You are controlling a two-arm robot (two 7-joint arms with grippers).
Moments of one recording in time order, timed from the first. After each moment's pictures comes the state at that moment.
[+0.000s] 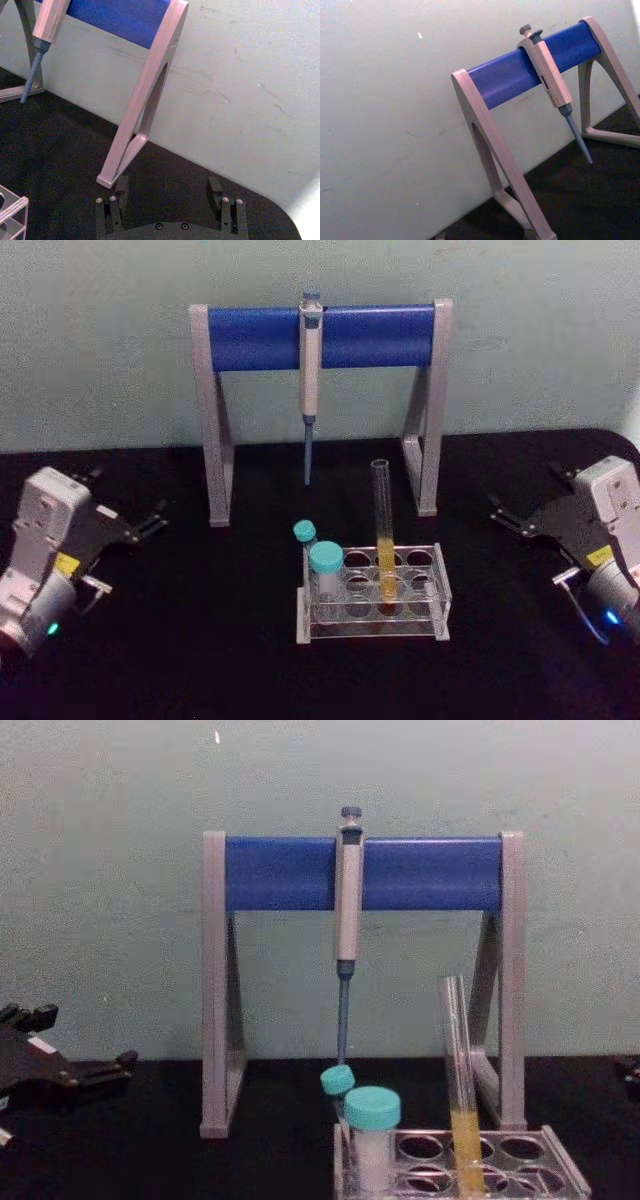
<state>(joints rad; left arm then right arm) -0.20 0.60 0.45 -1.41 -0.25 -0.12 0.03 0.20 0.60 -0.45 -1.41 0.25 -0.12 -0.03</state>
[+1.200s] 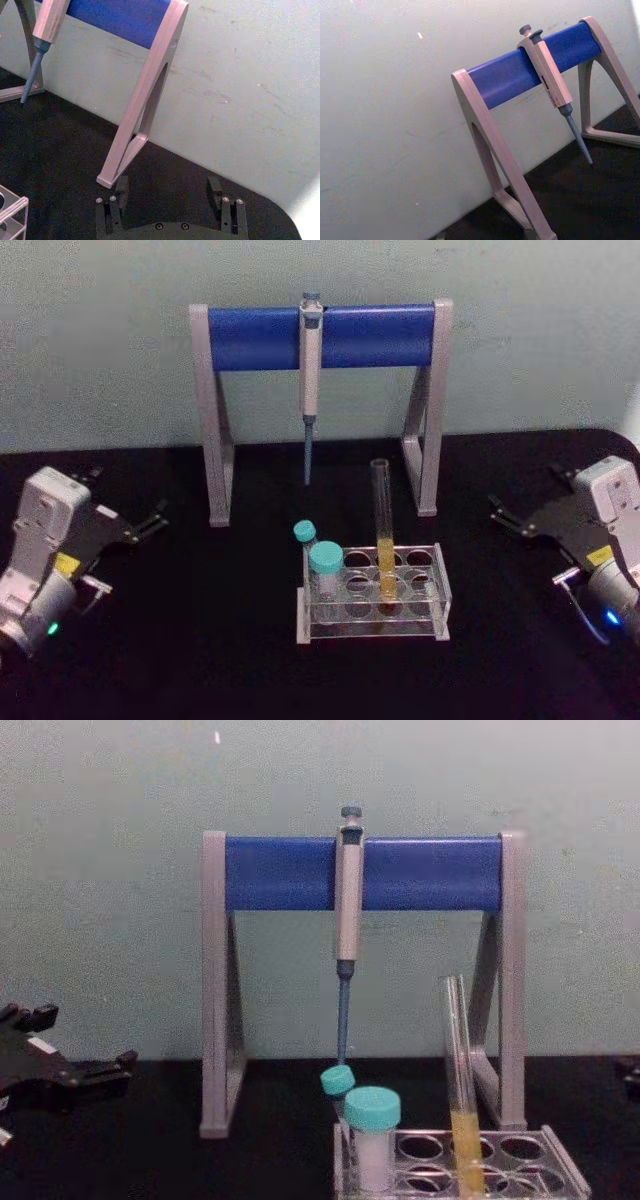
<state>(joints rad) -0.20 0.60 0.45 -1.41 -0.25 -0.12 0.03 0.20 0.60 -0.45 -1.41 0.25 -0.12 -0.03</state>
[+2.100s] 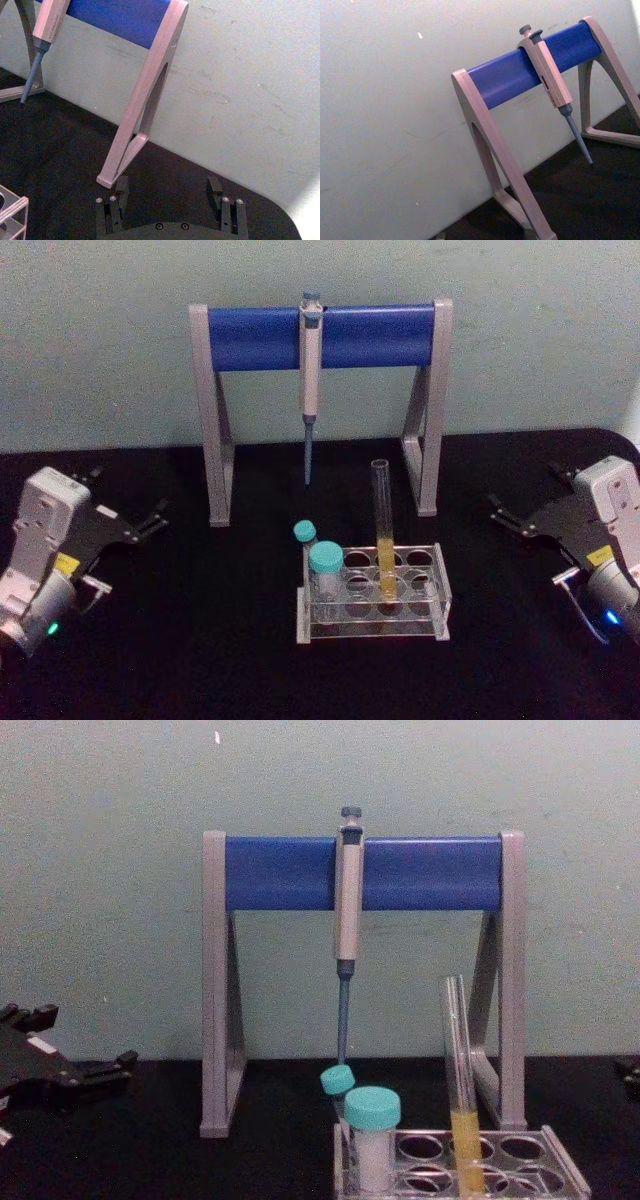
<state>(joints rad) -0.20 0.60 0.45 -1.41 -0.25 -0.12 0.03 0.20 0.60 -0.45 -1.41 0.25 -0.12 -0.03</state>
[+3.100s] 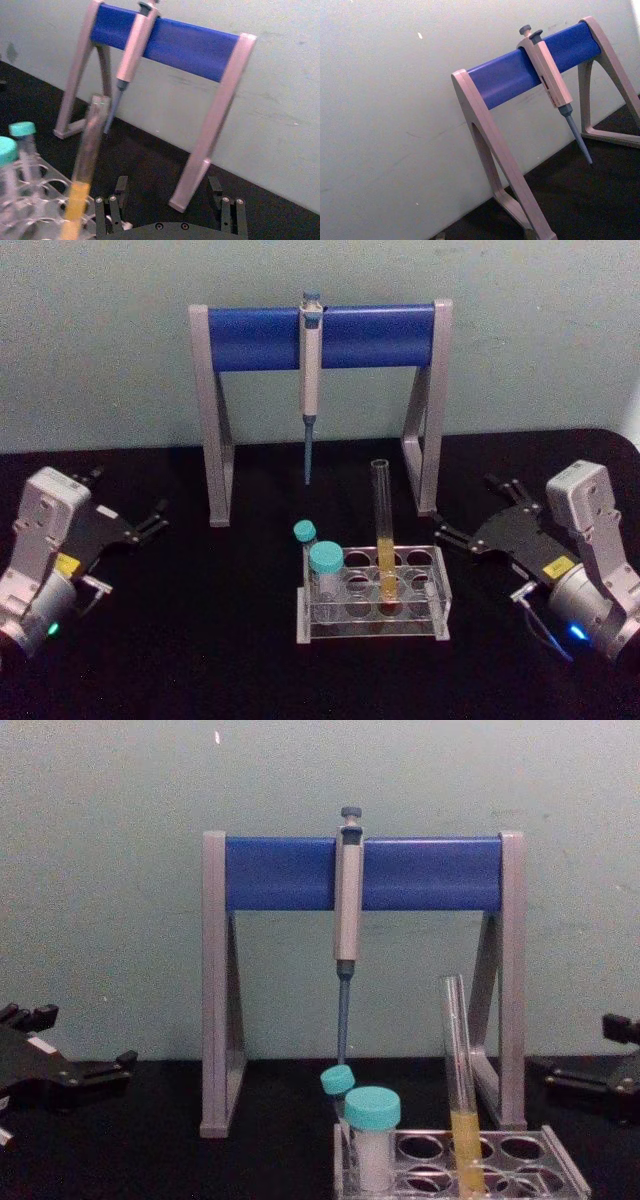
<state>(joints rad) -0.20 0.60 0.45 -1.41 -0.25 -0.12 0.03 0.14 0.55 -0.42 -1.52 0.30 -0.09 0.15</state>
